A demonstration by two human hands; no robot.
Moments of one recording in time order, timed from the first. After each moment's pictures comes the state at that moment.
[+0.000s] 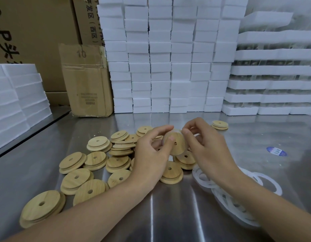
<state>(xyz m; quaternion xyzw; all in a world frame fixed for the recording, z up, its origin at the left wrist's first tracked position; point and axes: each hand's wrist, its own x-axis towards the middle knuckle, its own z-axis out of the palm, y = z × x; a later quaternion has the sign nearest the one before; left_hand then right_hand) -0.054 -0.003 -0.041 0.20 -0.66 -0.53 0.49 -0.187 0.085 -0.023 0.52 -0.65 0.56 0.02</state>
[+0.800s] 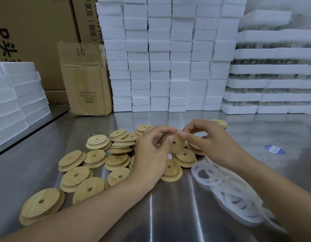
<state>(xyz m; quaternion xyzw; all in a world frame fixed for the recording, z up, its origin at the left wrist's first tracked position) -0.055 -0.003 -0.042 0.17 -0.68 -0.50 0.51 -0.212 0.094 0.000 0.59 -0.65 0.47 -0.08</state>
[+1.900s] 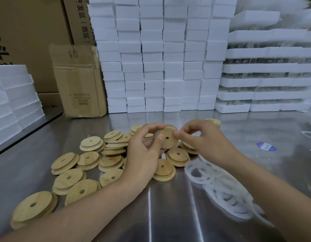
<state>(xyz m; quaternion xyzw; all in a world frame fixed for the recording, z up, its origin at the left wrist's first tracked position) -0.055 -0.002 -0.043 0.16 -0.65 -0.55 0.50 -0.209 0.098 0.003 0.54 -0.70 0.46 -0.05</state>
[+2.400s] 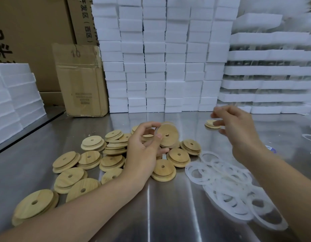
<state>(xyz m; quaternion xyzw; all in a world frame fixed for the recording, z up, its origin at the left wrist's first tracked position) -0.052 -0.004 -0.038 0.19 -0.61 -0.59 0.50 -0.253 0.110 0.018 0.32 -0.64 0.69 -0.08</state>
